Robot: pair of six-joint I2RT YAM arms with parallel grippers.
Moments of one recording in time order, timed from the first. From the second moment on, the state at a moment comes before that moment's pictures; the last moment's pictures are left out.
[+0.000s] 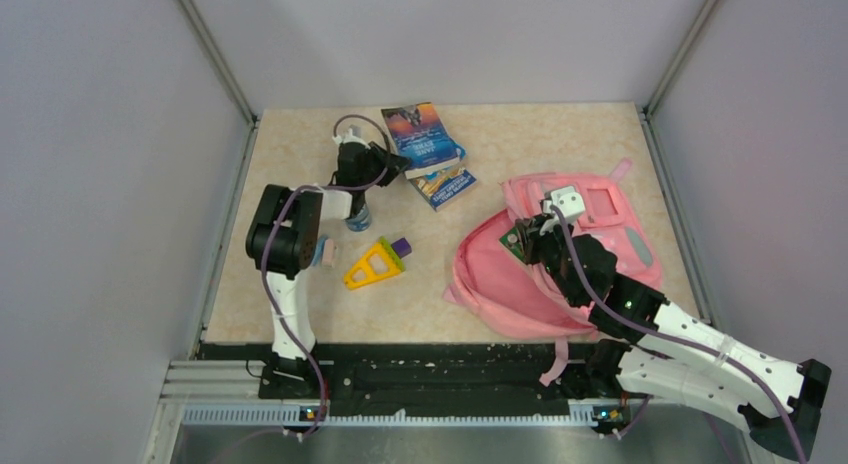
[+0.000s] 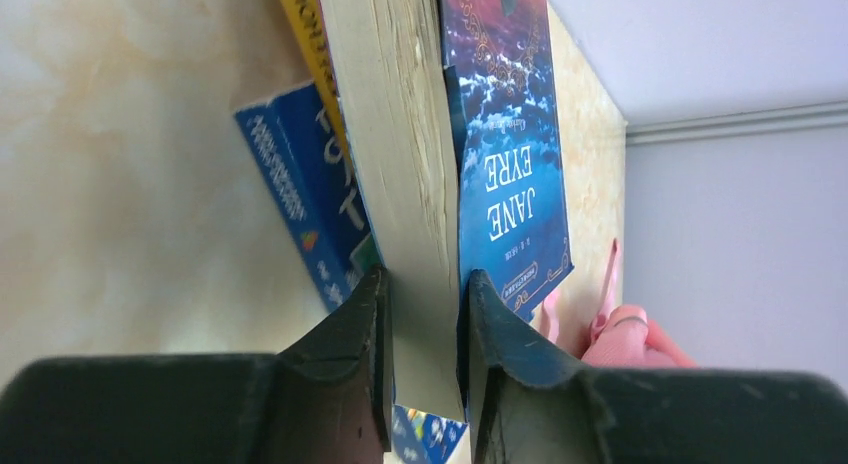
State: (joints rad) left arm -0.23 2.07 1.14 0.60 0.26 -1.00; right arm 0.96 0.70 0.67 -0.13 0.59 0.14
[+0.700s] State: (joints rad) left arm -0.23 1.44 0.63 0.60 0.43 -0.91; right arm 0.96 0.66 0.67 -0.14 0.60 0.14
